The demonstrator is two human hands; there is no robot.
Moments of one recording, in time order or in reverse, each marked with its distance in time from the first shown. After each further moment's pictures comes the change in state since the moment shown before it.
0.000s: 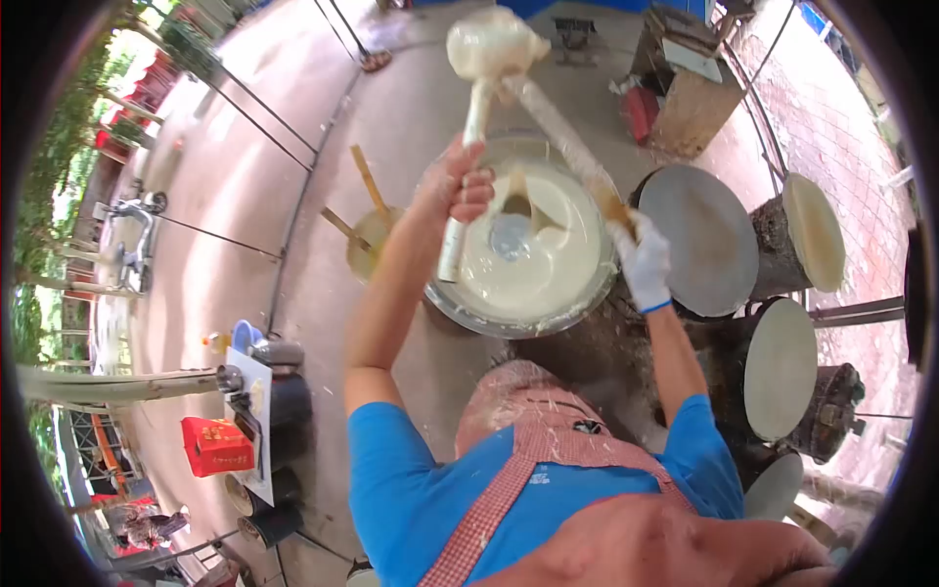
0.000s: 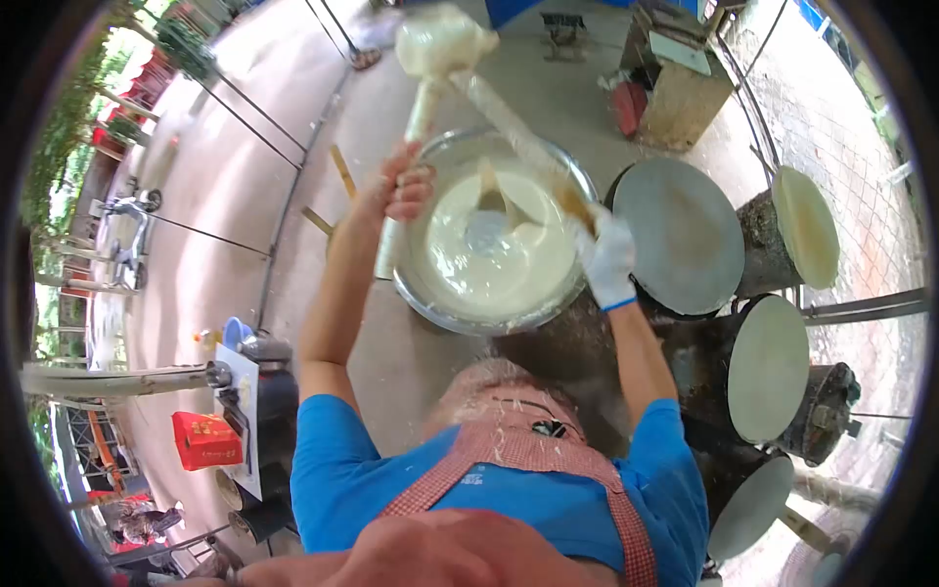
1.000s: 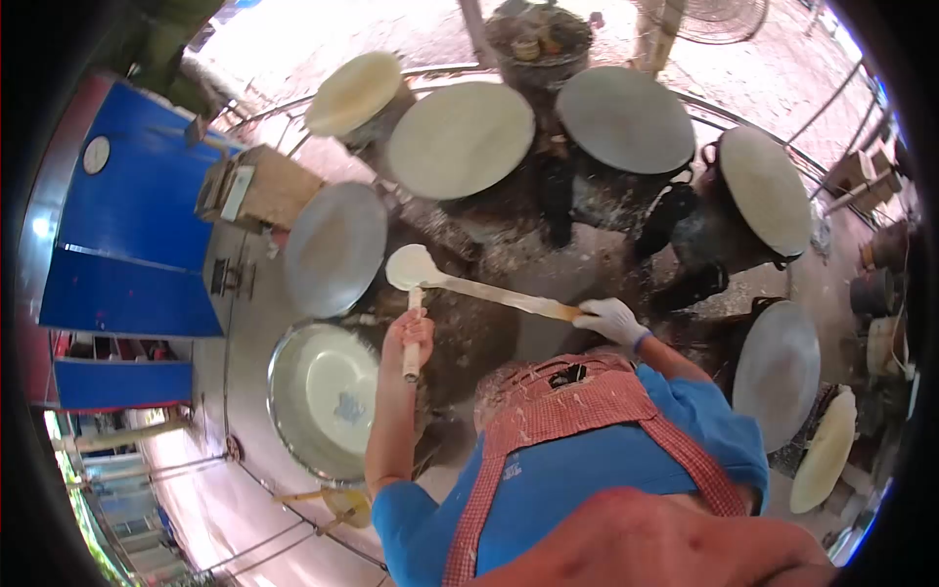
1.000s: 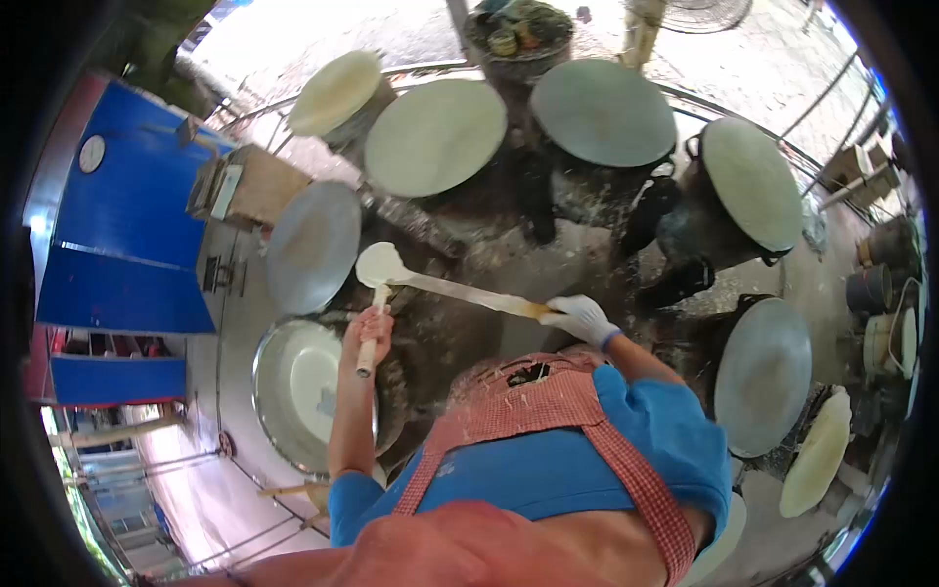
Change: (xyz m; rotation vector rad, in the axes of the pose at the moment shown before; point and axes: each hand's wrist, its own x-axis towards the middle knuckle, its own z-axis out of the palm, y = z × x) left_hand 0.025 -0.365 0.100 -0.132 -0.127 -1.309; right_hand -0.528 0.006 -0.196 0.009 0.228 0.919
